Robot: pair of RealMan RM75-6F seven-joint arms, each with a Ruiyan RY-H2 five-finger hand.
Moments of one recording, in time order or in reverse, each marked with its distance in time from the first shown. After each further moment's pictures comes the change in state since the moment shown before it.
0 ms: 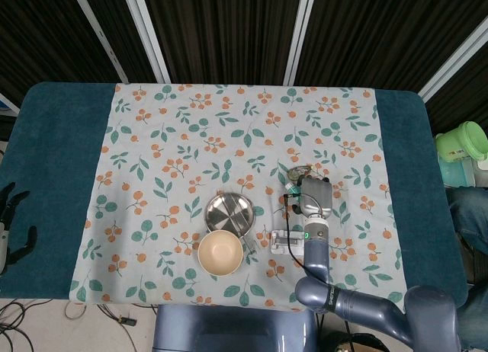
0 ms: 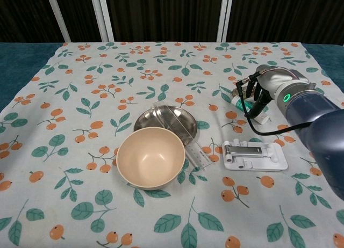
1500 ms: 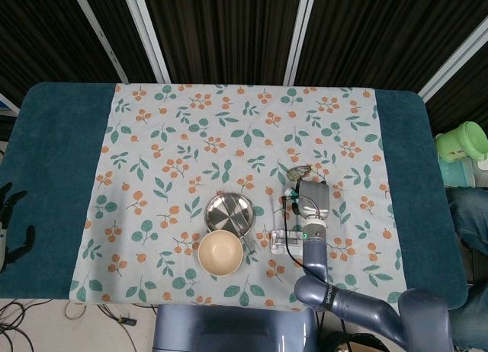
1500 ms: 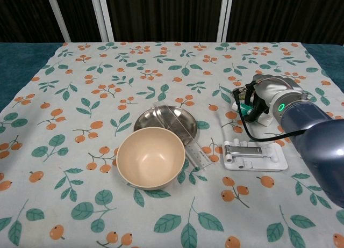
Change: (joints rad) left arm -0.001 0.010 -0.010 -0.033 -0.046 -0.019 0.018; right arm -0.014 -0.040 0.002 0.083 -0.028 -0.082 0.014
